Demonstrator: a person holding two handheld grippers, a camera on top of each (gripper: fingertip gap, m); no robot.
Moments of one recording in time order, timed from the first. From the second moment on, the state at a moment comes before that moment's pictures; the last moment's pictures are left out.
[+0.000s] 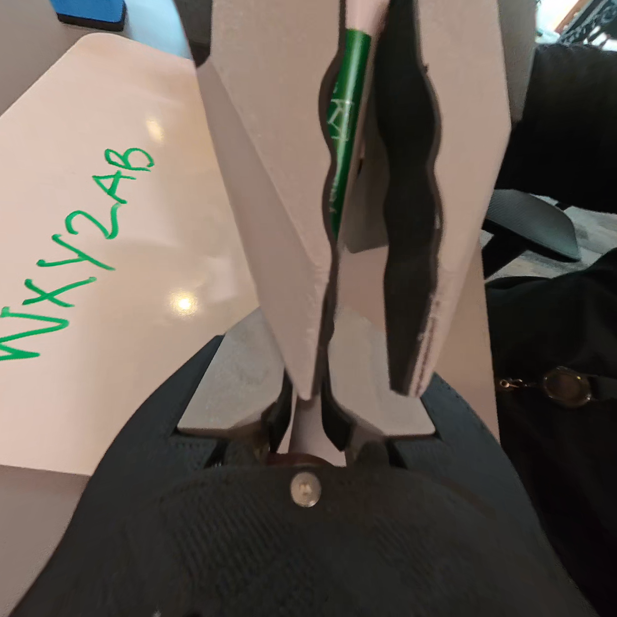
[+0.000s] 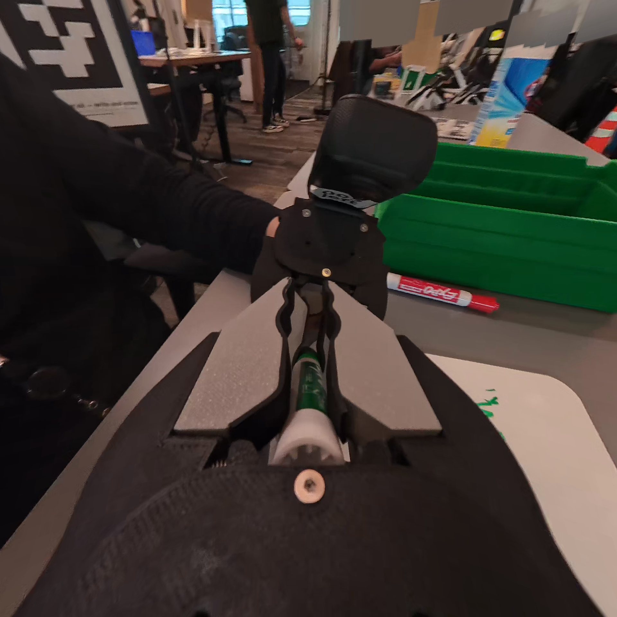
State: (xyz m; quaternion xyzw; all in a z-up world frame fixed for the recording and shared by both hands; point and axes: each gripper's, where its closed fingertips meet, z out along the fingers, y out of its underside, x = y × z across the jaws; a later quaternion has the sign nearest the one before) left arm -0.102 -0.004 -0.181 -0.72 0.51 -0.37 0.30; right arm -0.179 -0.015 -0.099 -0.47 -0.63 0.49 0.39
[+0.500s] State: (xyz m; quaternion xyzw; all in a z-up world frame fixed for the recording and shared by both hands) left arm -0.102 0.009 -0.180 -0.71 0.52 -0.32 0.35; right arm -0.183 0.006 -0.095 -0.52 -0.53 0.56 0.37
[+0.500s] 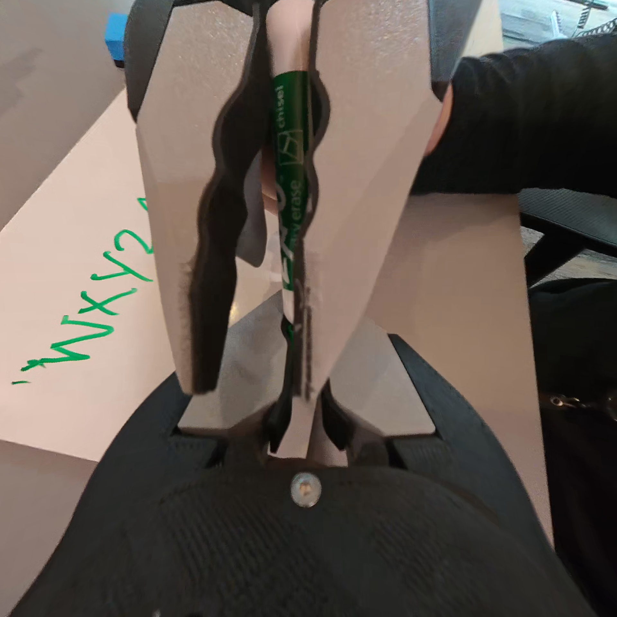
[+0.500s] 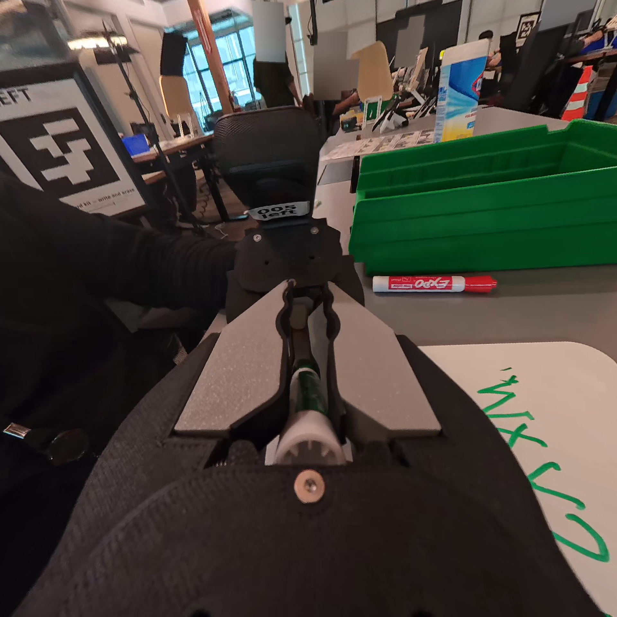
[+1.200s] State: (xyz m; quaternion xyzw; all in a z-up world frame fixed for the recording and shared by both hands) left arm -0.121 0.031 -0.188 -0.75 0.49 -0.25 0.37; right arm -0.141 0.043 -0.043 -0.50 -0.41 0.62 0.44
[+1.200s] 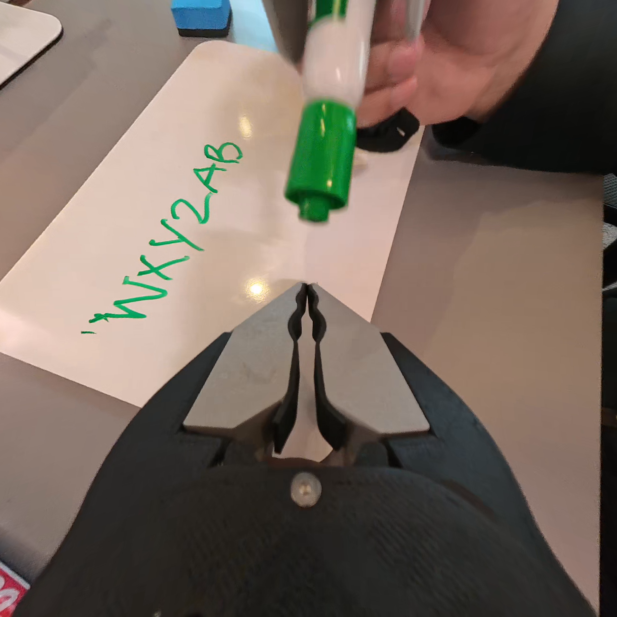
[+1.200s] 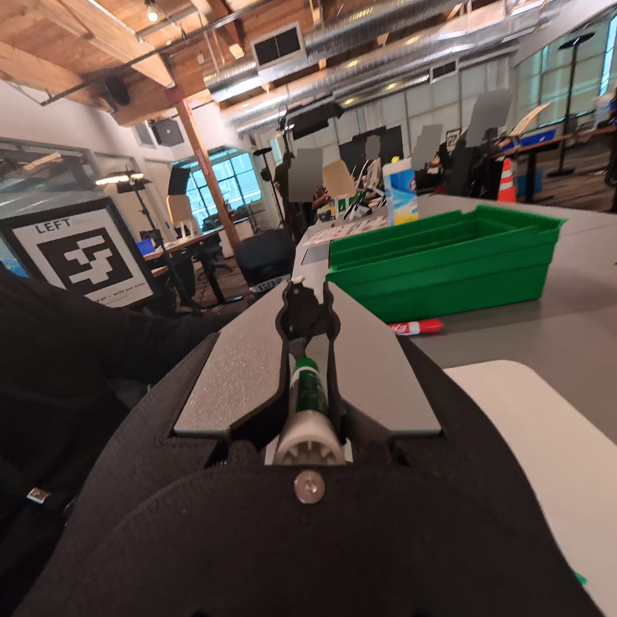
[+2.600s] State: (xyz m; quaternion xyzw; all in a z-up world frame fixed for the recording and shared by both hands) left arm -0.113 0.027 -0.188 -0.71 0.55 -0.20 0.40; right arm -0.174 0.026 -0.071 -0.54 -0.49 0.53 0.43
